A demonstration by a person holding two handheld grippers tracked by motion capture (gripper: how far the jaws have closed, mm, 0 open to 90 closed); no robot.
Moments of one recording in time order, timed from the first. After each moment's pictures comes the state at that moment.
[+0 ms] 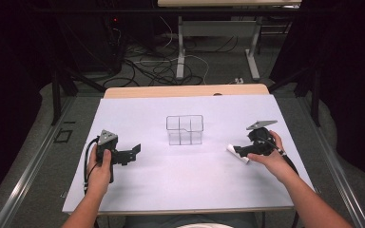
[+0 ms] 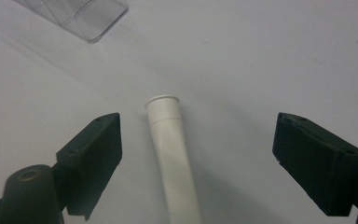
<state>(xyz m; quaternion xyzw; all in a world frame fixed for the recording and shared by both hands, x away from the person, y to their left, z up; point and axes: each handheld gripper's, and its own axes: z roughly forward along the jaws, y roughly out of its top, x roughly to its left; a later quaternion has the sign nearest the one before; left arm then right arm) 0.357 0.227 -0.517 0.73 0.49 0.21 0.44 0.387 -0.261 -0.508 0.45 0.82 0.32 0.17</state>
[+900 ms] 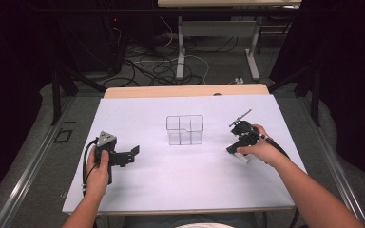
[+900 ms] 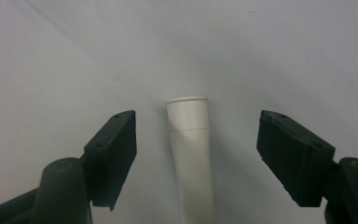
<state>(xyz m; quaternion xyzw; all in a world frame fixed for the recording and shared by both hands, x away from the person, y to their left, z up) 0.356 0.230 -0.520 0.73 0.49 0.21 0.43 0.426 -0.225 -0.510 0.41 0.89 0.19 0.09</state>
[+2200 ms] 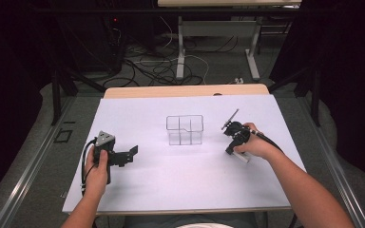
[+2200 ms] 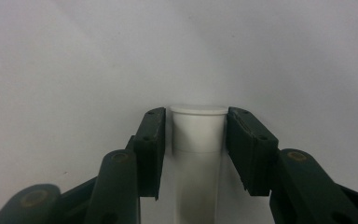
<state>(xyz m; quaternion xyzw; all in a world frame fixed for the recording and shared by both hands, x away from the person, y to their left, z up) 0.357 0.234 -0.520 0.73 0.49 0.21 0.43 0.448 -0.211 -0.526 0.36 0.92 0.12 0.04</state>
